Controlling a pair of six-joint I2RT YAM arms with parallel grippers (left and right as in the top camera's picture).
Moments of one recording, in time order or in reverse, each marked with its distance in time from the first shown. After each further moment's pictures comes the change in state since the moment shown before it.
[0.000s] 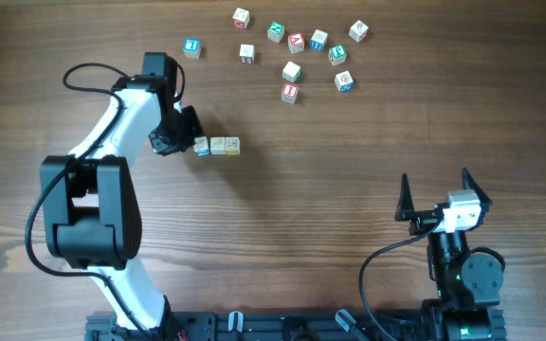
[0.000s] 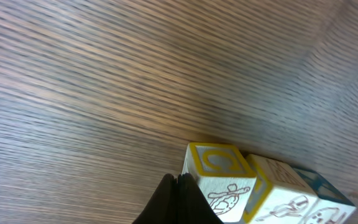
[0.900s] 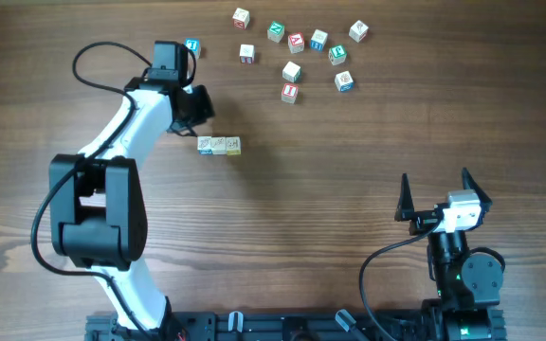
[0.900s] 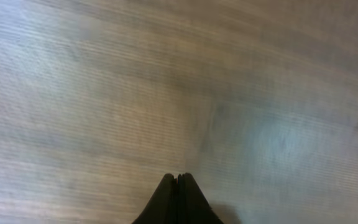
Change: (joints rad) left arm -0.053 0.000 -0.004 0.268 -0.013 0.004; right arm 0.000 0.000 0.000 0.000 0.000 0.000
